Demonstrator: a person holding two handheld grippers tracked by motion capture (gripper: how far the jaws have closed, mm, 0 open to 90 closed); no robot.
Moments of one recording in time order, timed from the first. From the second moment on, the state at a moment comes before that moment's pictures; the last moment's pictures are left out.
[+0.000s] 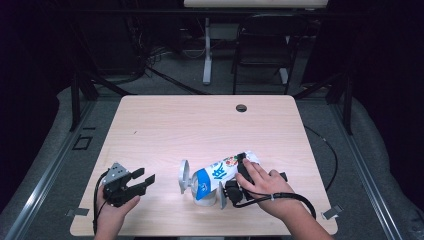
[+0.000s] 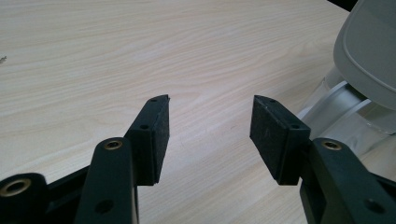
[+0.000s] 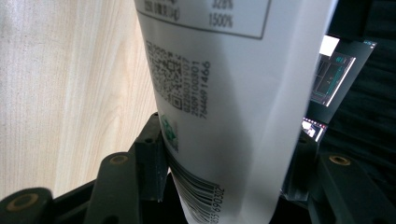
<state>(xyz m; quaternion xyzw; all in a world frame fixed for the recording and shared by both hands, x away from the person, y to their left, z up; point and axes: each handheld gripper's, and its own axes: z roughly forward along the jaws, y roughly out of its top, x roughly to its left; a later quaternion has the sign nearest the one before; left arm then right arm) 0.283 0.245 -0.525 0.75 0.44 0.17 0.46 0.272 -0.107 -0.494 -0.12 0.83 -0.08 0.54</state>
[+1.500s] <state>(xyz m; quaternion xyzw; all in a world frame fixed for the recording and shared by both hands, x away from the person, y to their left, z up) 0.283 0.246 -0.525 0.75 0.44 0.17 0.46 0.271 -0.106 -0.493 -0.13 0.82 -0.09 0.55</state>
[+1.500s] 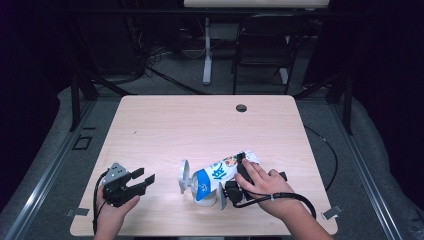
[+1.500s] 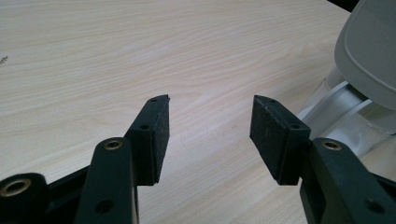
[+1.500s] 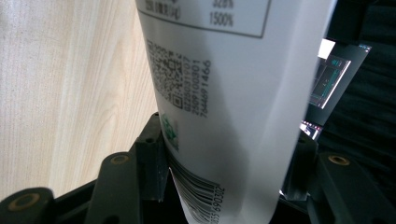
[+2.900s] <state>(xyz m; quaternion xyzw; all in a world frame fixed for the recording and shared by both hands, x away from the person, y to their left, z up) 0.283 0.246 -0.525 0.75 0.44 0.17 0.46 0.269 -0.105 -0.492 -0.14 0.82 -0.10 0.55</state>
